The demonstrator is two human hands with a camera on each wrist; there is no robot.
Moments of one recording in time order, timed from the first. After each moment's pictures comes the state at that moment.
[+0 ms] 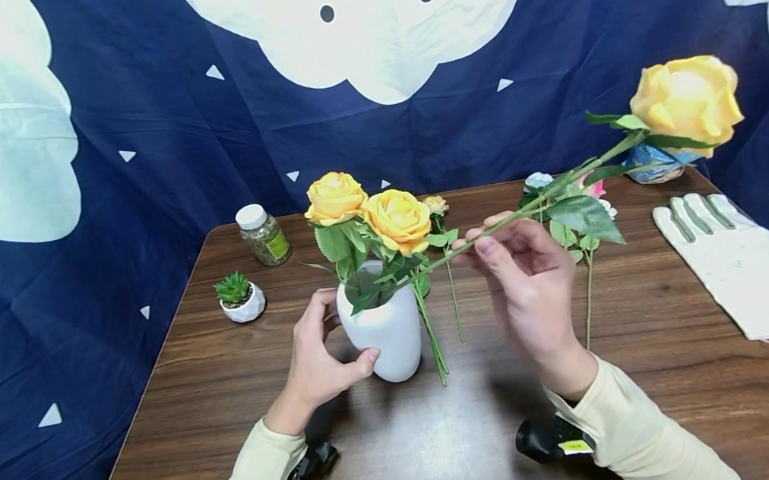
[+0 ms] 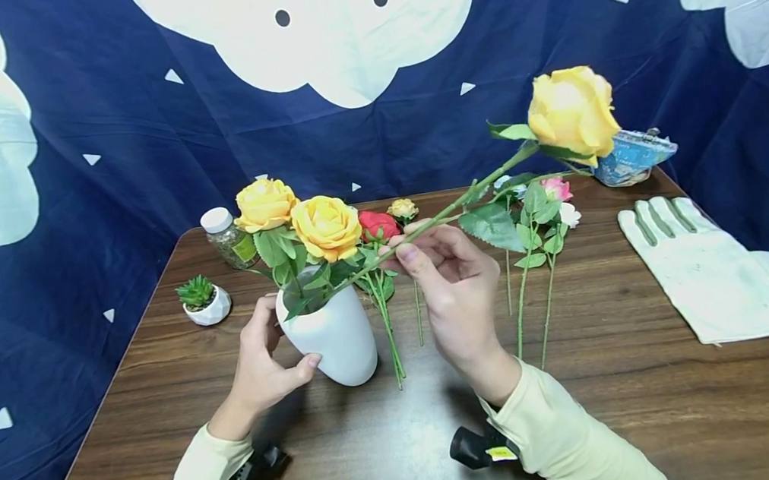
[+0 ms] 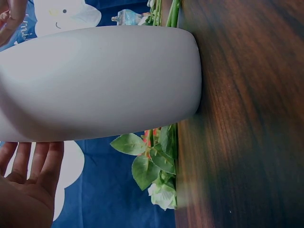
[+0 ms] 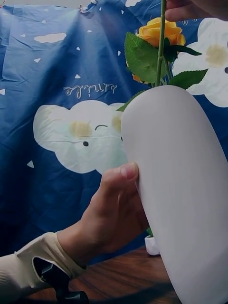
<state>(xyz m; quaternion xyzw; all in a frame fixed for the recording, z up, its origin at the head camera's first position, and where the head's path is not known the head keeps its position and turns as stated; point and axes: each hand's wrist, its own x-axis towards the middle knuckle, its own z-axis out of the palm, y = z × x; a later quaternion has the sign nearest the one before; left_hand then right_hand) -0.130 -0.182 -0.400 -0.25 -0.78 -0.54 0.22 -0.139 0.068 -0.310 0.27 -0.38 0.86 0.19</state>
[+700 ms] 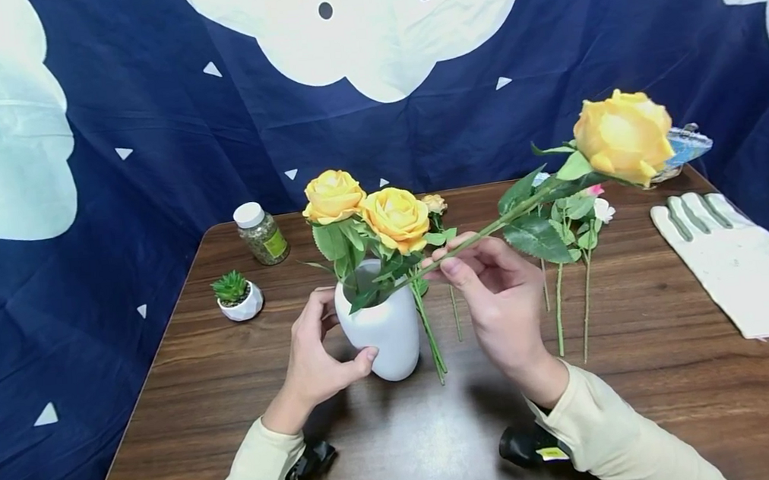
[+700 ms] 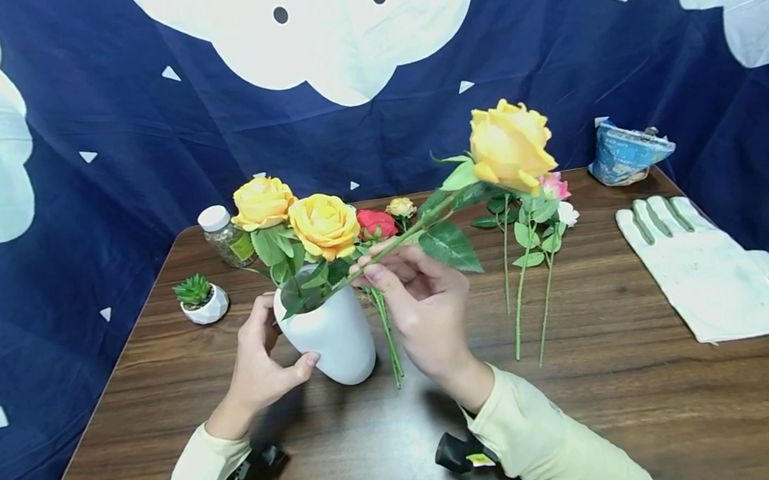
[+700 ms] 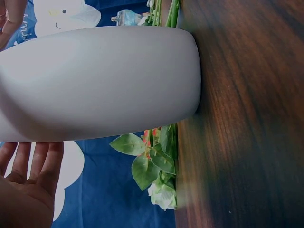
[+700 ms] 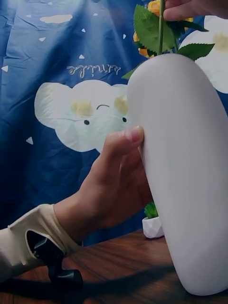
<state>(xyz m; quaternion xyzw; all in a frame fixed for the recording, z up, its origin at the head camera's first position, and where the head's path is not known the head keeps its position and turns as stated) -0.131 -0.181 -0.401 -0.25 -0.78 -0.54 0.22 -0.133 0.049 -0.321 0.28 -0.48 0.80 0.22</state>
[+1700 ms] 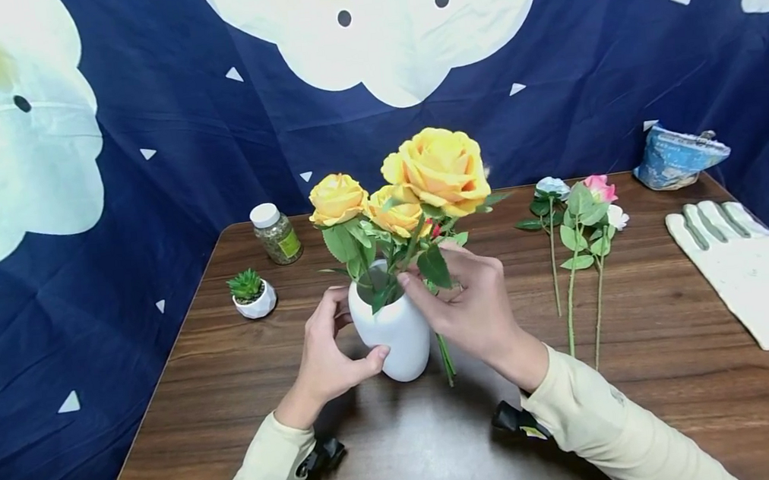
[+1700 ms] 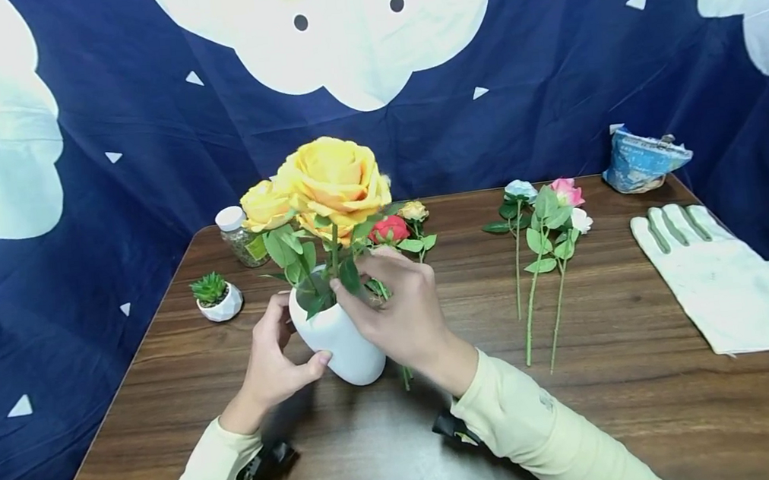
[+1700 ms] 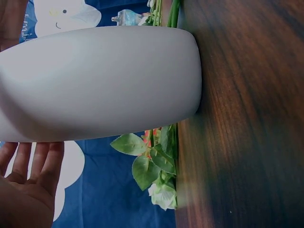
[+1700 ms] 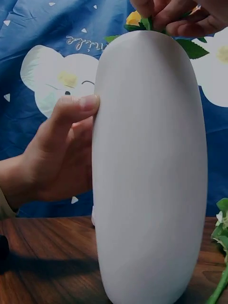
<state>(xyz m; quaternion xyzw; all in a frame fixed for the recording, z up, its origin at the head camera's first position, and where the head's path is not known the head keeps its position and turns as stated) -0.129 -0.181 -0.399 -0.24 -0.78 -0.53 0.22 -0.149 0.034 -0.320 0.36 -0.70 0.53 0.33</state>
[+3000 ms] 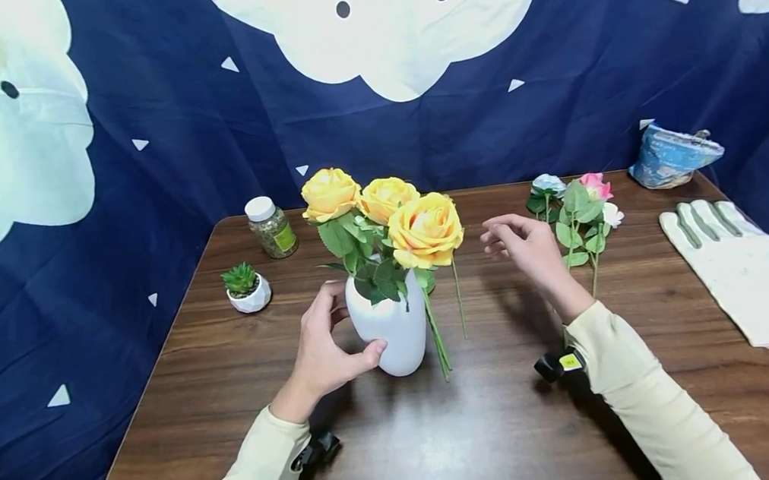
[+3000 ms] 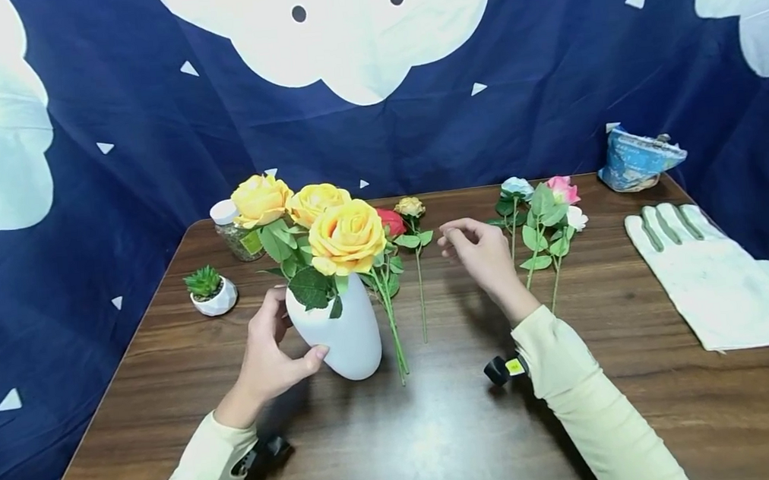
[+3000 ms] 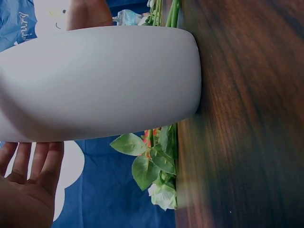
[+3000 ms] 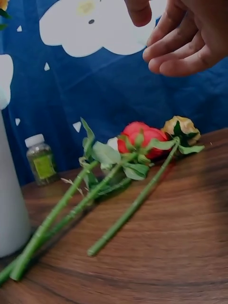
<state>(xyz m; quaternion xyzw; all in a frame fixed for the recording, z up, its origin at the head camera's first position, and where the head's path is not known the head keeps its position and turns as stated) -0.129 -0.181 -0.397 -0.23 -0.79 -0.53 0.21 -0.232 0.124 -0.367 0.07 -0.78 0.63 0.02</state>
